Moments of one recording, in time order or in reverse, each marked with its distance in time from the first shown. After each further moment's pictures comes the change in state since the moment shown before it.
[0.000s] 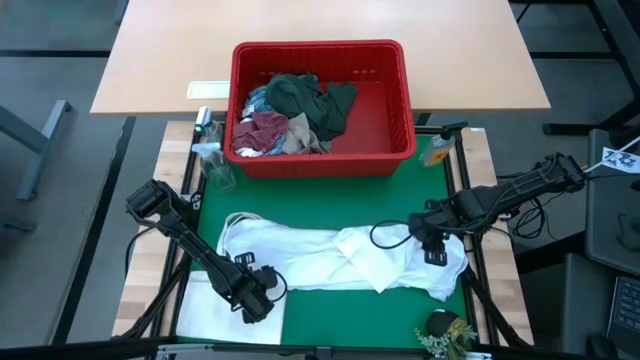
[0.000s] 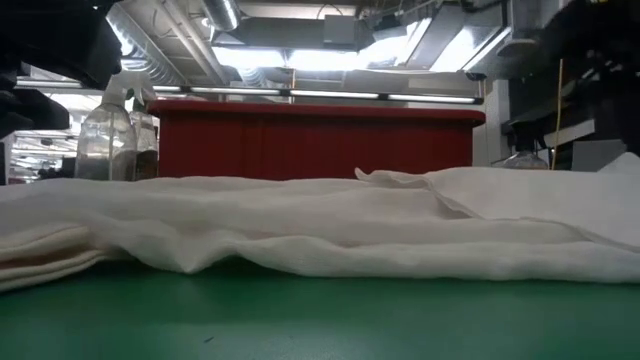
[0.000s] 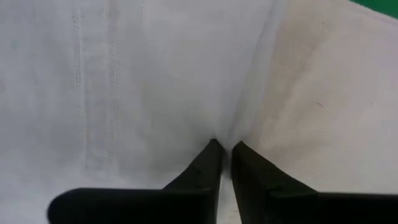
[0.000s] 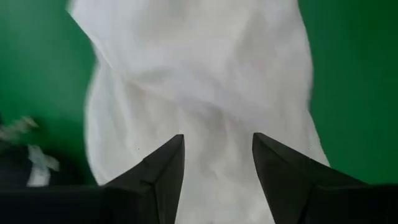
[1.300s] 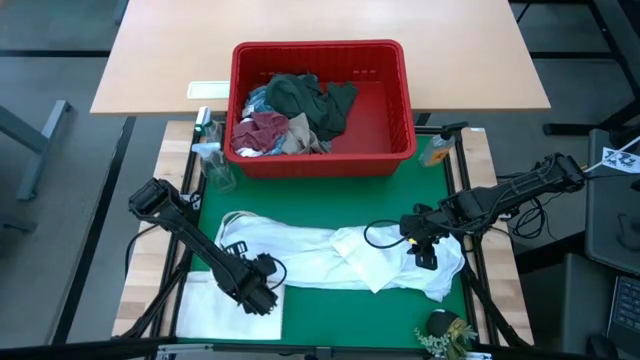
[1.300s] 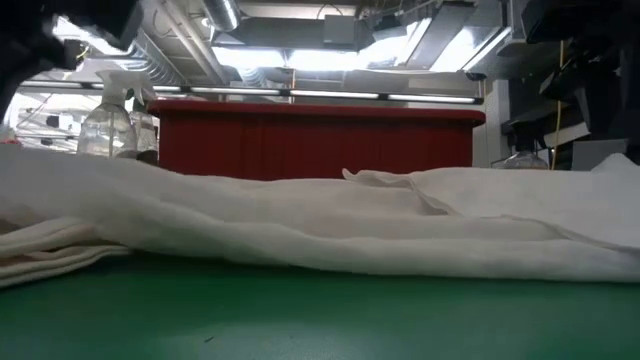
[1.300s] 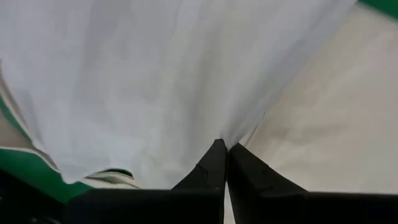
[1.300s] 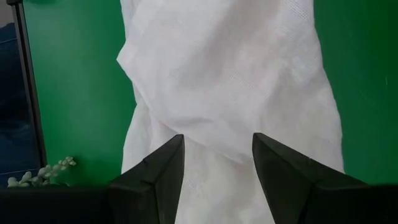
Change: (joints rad) left arm 0.055 -0.003 0.195 -0.393 -0.011 -0.094; right arm 0.000 0.003 -0.018 0.201 -0.001 0.000
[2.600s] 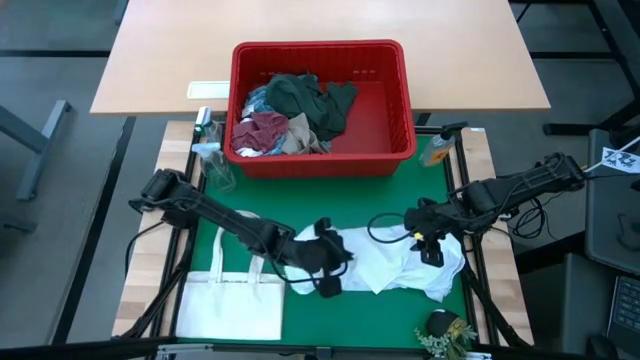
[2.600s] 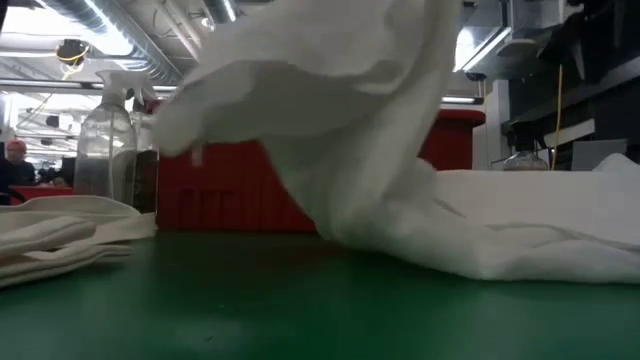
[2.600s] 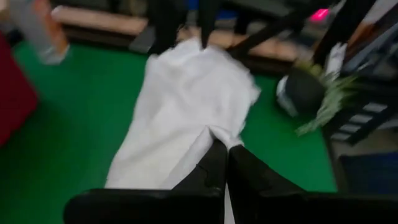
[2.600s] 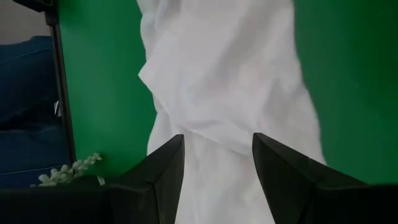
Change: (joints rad) left arm 0.281 0.017 0.155 1.037 -0.294 0.746; right arm 0.000 -0.003 0.194 -0.170 0.014 0.004
